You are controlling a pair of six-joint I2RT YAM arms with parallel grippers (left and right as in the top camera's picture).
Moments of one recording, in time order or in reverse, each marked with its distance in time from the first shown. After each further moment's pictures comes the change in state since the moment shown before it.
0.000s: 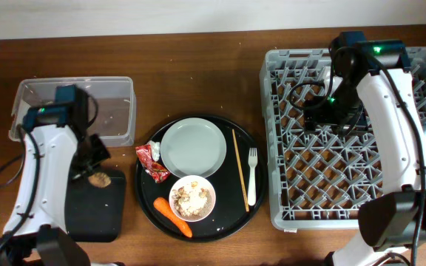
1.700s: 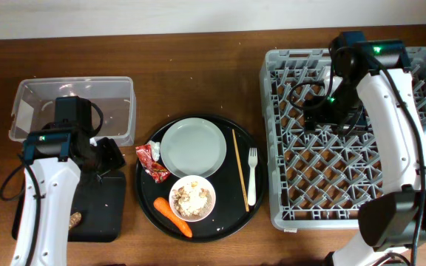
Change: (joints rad) left arm -0.073 -0.219 -0.085 0.080 0.153 0.035; right arm 0.000 0.000 0.000 0.003 0.000 0.000
